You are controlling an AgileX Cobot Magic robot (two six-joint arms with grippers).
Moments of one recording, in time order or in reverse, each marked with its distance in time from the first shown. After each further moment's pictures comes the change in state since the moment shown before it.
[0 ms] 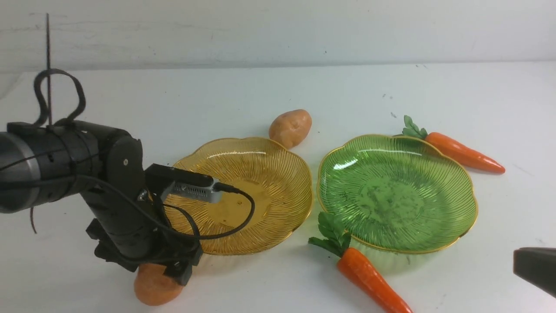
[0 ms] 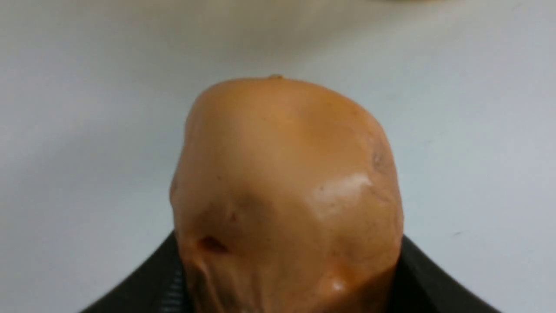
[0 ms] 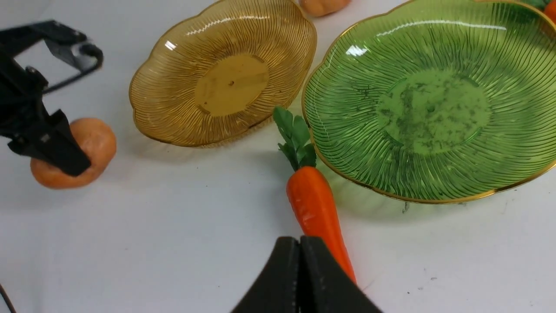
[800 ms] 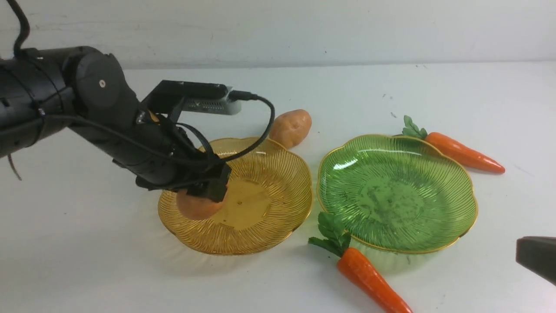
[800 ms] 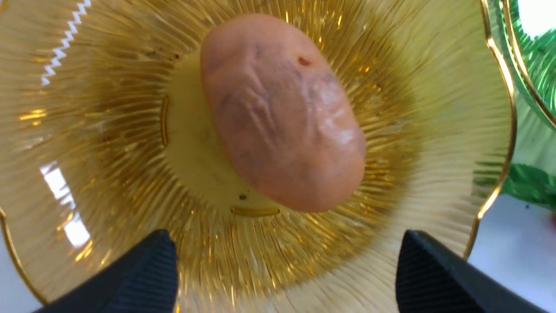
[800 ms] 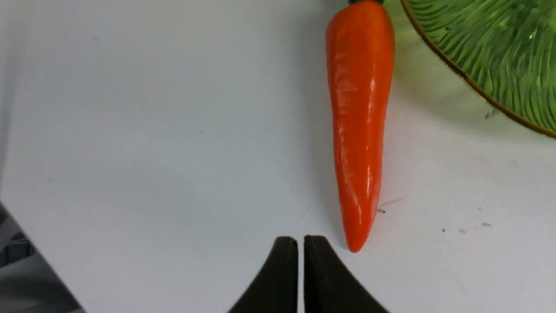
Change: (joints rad) right arm 0.152 0.561 -0.114 -0.043 0.068 -0.304; left arm -0.002 0.180 -0.324 -0.125 -0.191 0.118
